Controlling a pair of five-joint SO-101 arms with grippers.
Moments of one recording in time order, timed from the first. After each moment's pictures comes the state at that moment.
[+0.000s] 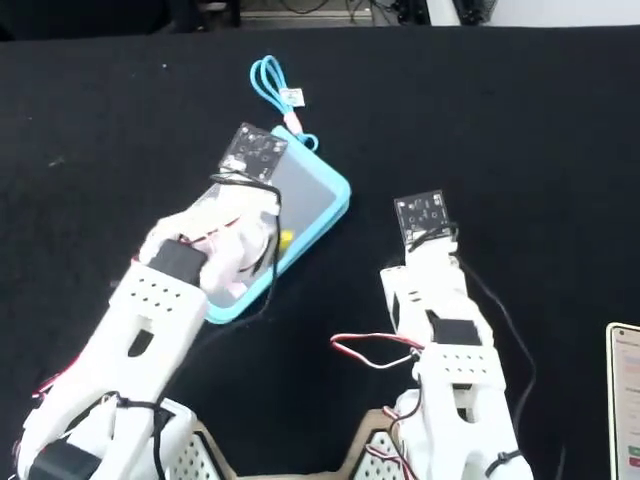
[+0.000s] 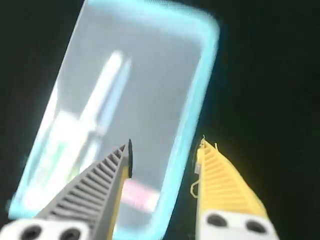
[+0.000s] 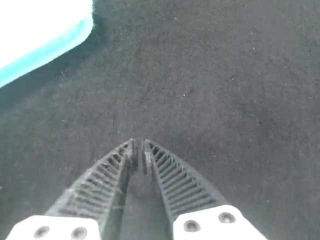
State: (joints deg) left arm 15.6 -35.1 44.9 48.5 -5.8; right arm 2.6 -54.0 84.5 26.5 13.5
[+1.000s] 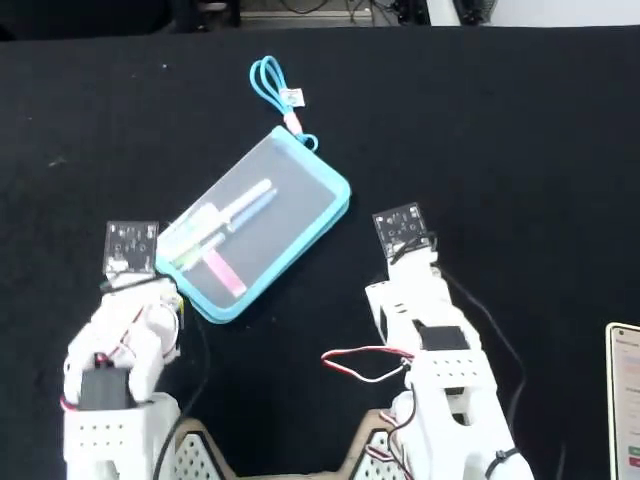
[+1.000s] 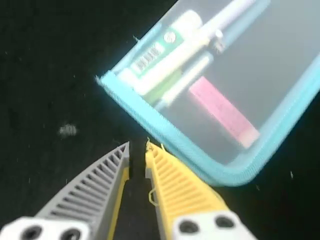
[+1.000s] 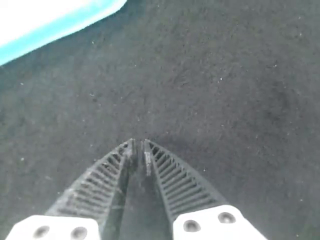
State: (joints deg) left arm -8.4 -95.6 84.9 64.0 -5.6; right arm -2.2 -54.0 88.5 26.4 13.5
